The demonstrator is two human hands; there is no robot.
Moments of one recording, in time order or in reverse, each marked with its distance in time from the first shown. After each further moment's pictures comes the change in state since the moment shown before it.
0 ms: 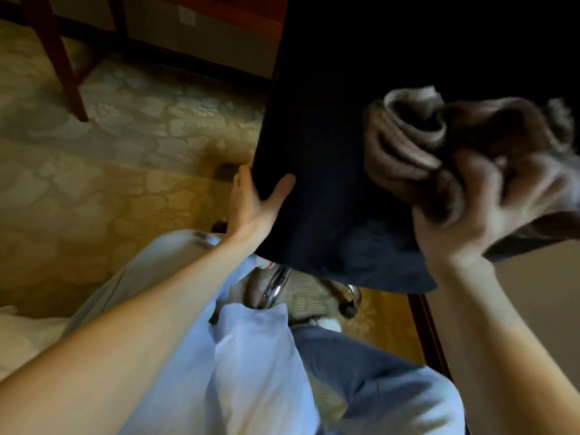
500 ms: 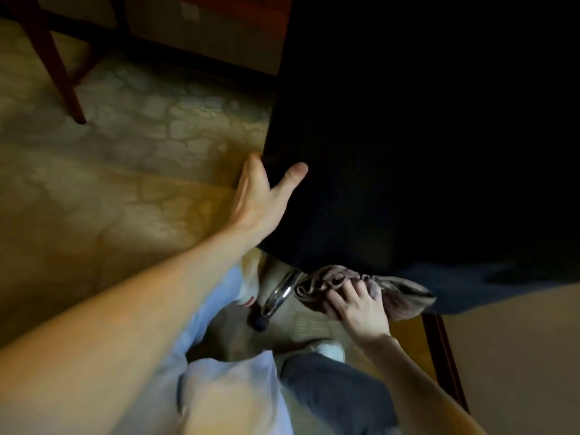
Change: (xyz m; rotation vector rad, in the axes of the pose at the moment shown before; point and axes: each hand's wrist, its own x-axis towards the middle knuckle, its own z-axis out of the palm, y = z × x) left_hand 0.076 0.019 0.048 0.157 -0.038 0.065; right_hand -0.254 0.019 0.107 0.122 -0.867 -0.232
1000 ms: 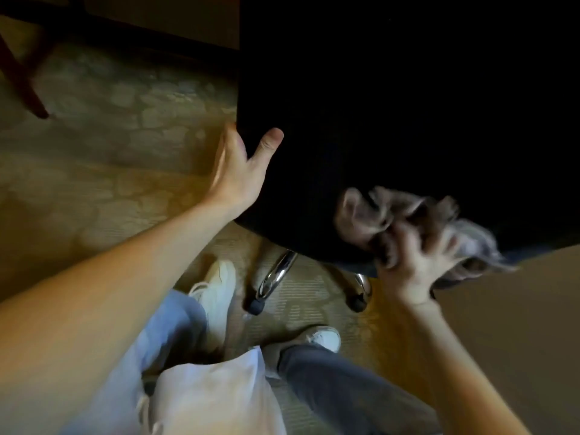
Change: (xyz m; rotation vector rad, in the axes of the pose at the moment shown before) left_hand 0.029 -0.005 0.013 -0.018 -0.027 0.128; right_hand 0.039 0.055 -0.088 -0.109 0.640 0.406
